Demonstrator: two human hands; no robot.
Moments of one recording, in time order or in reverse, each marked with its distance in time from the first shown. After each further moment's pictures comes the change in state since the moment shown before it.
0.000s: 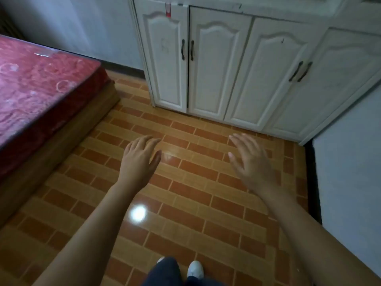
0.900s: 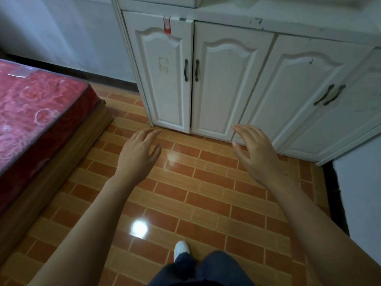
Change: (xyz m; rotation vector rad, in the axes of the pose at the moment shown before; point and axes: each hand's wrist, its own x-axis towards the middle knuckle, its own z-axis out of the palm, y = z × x) left_hand 0.306 -0.112 0.021 -0.051 -0.059 0.025; right_hand 0.313 0.029 0.047 0.035 0.054 0.003
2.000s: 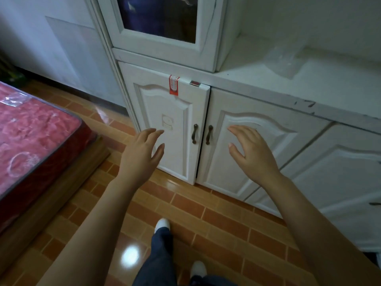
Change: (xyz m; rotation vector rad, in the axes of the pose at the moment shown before) left_hand 0.404 -0.070 0.038 -0.033 0.110 -0.122; right_hand 0.428 0.130 0.062 0.049 -0.047 -0.124
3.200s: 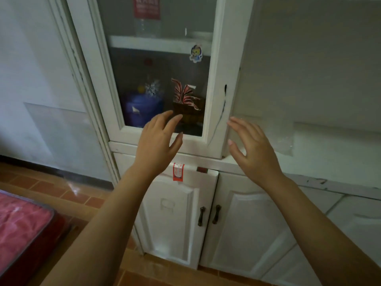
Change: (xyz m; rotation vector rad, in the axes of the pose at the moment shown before) left_hand 0.247 -0.010 -0.078 -0.075 0.327 0.406; right_hand 0.201 -0.047 -0.052 -0.148 0.412 -0.046
